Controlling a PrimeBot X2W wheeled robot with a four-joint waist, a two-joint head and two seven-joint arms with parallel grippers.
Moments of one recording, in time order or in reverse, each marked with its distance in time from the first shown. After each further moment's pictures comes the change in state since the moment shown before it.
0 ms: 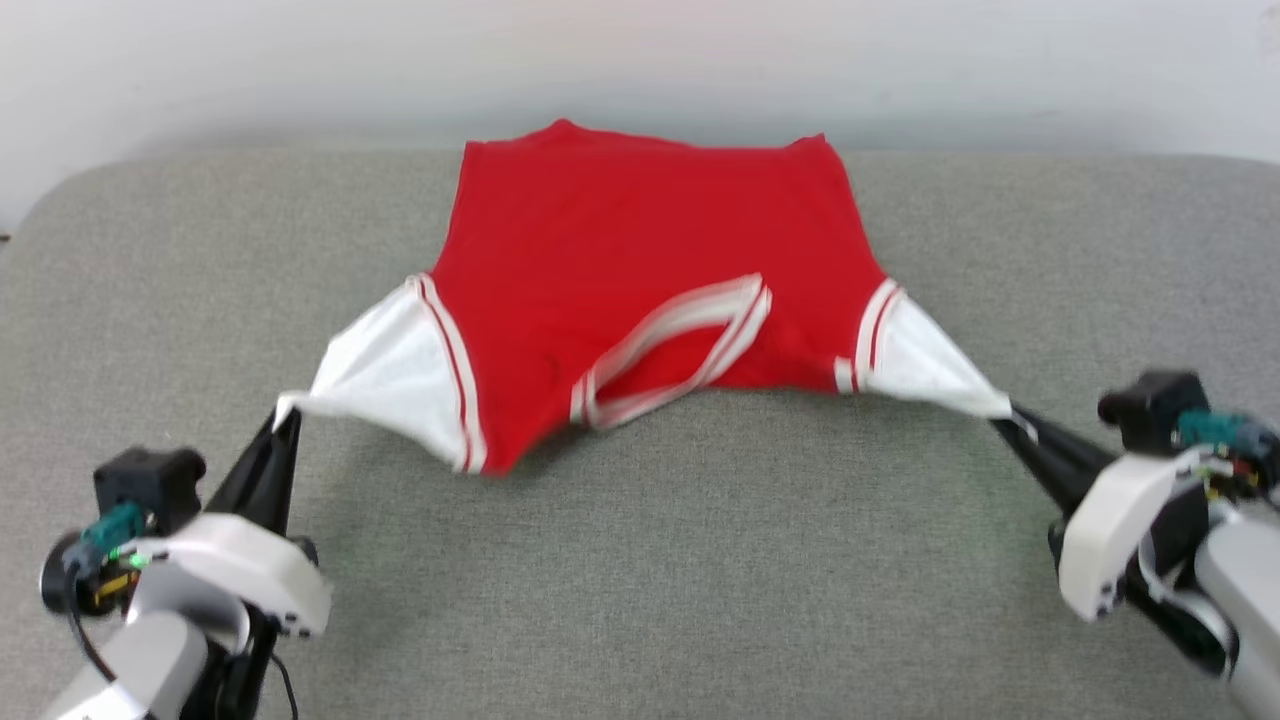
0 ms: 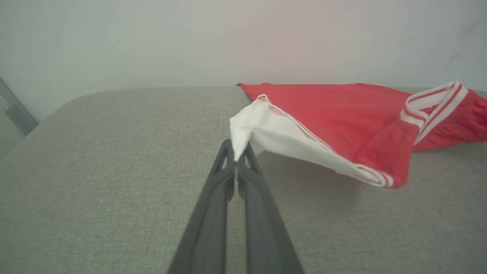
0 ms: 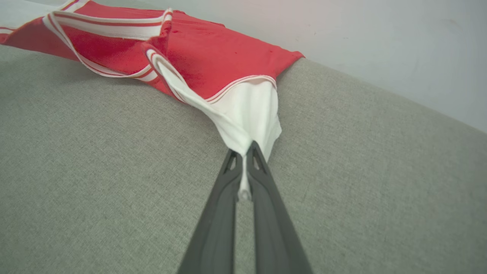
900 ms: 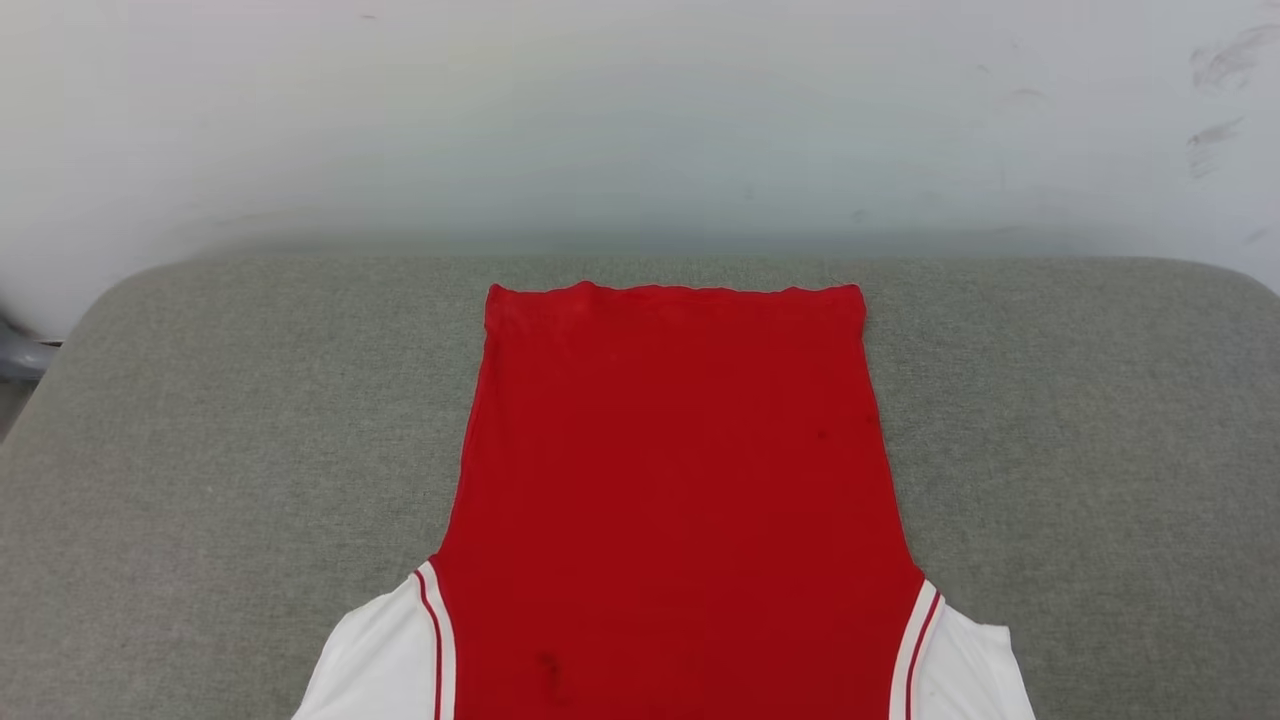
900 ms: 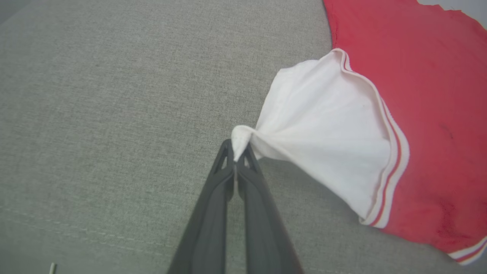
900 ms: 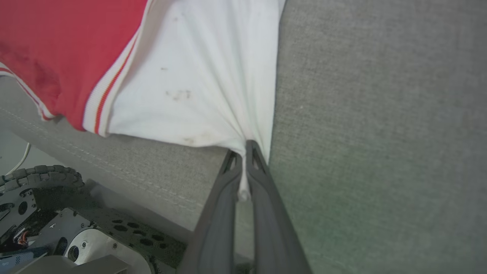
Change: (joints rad) left arm 0.506 -0.017 0.078 -0.038 -0.104 0.070 -0.001; right arm 0.720 0.072 -0.308 -0.091 -0.106 0.000 0.074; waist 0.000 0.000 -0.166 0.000
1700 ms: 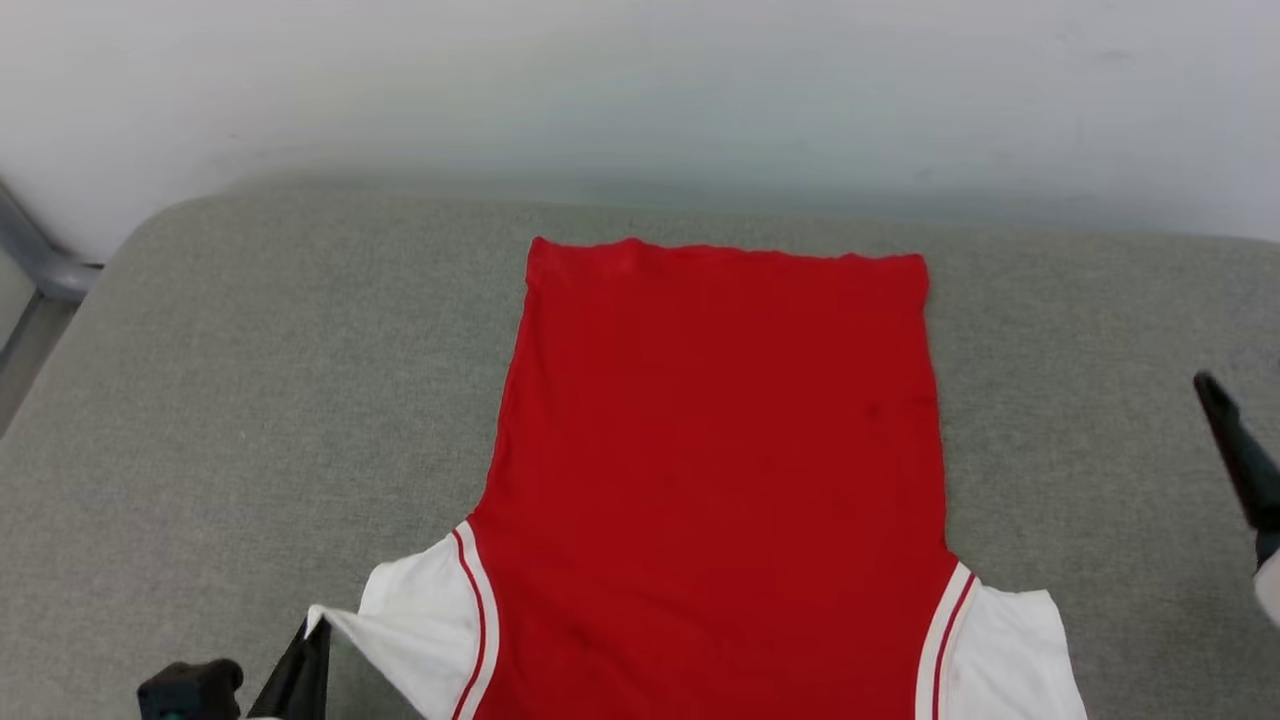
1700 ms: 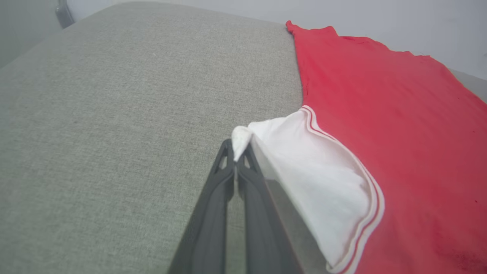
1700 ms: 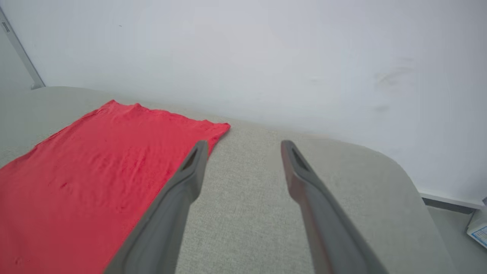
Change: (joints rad) left arm -0.078 -0.124 0.083 -0.072 0.170 -0.056 0.000; right arm -0.199 0.030 -0.529 -0.429 -0.120 0.000 0.184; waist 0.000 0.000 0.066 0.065
